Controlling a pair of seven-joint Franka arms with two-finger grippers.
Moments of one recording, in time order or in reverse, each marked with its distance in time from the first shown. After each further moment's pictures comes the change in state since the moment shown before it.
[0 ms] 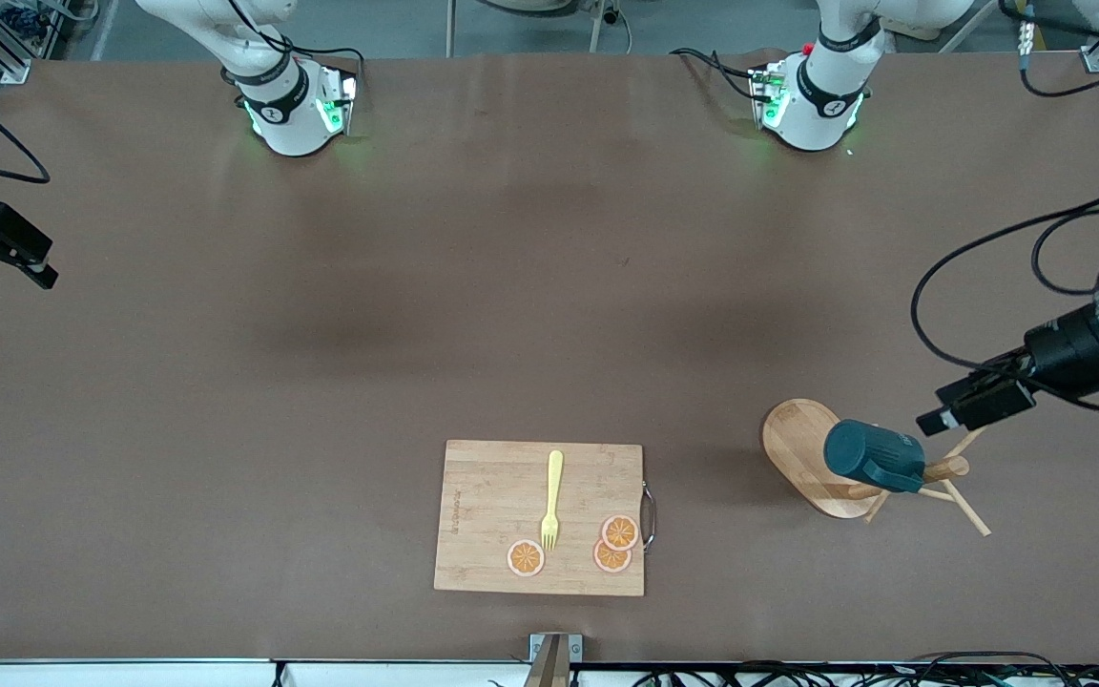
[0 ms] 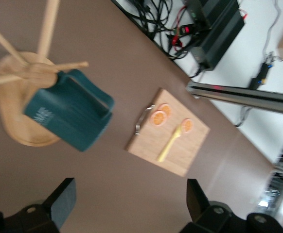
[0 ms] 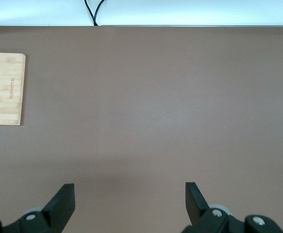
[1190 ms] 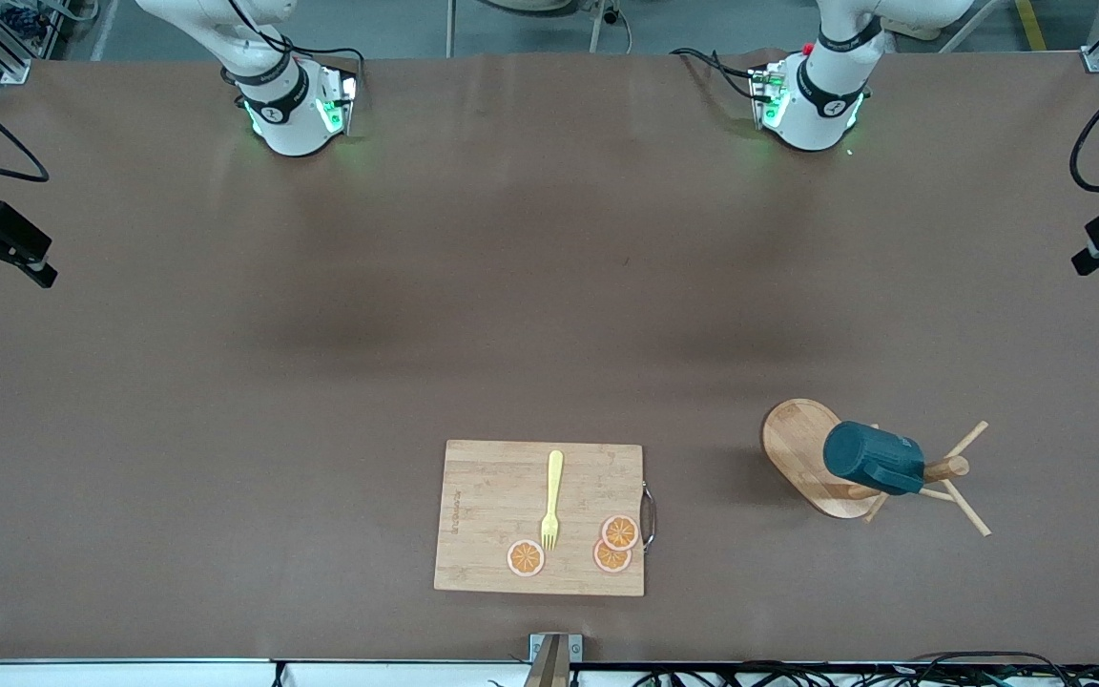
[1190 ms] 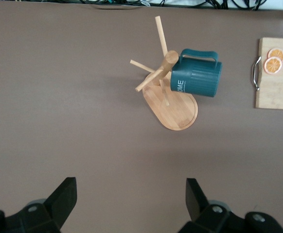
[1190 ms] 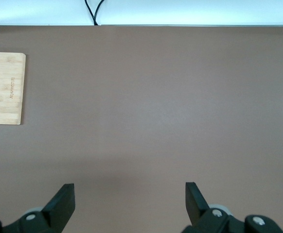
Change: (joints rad) left arm 0.065 -0.293 -0.098 -0.025 0.644 -0.208 0.335; right arm 0.000 -0.001 0.000 0.002 0.000 -0.006 -0.001
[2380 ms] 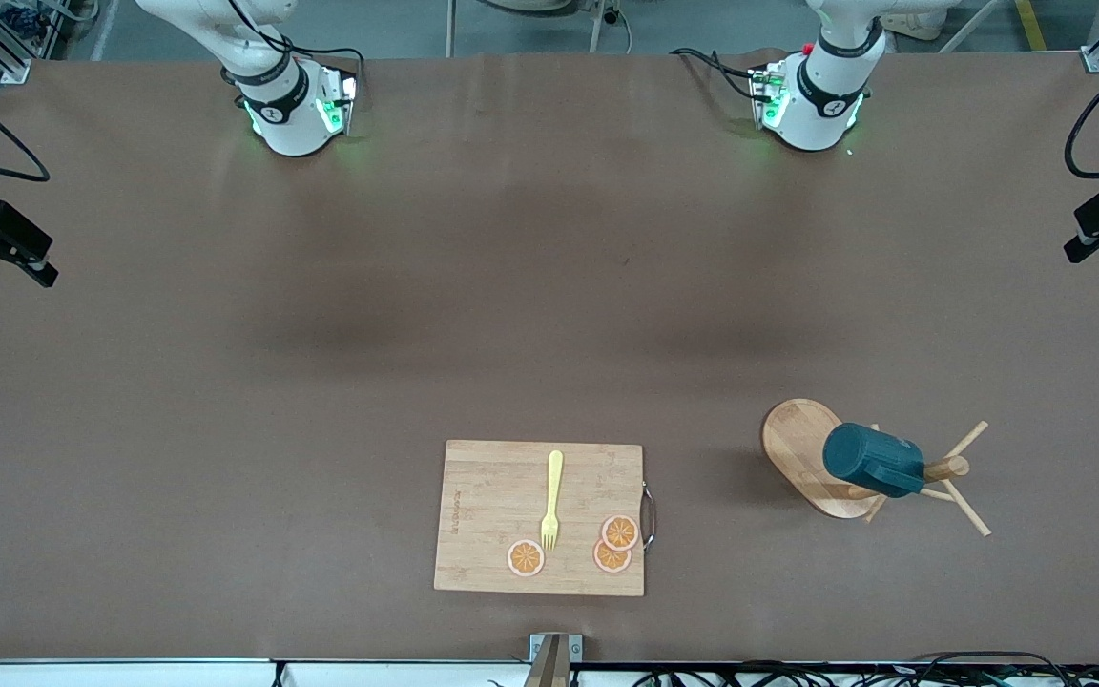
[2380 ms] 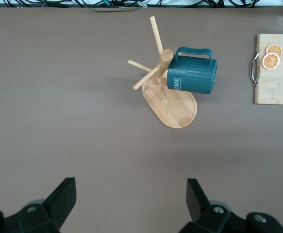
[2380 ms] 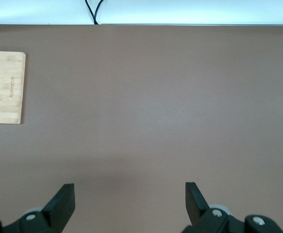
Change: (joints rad) left arm 0.372 -0.022 -0.379 0.001 0.009 -0.012 0.009; right arm 0.000 0.000 0.000 0.000 0.000 -0.002 -0.001
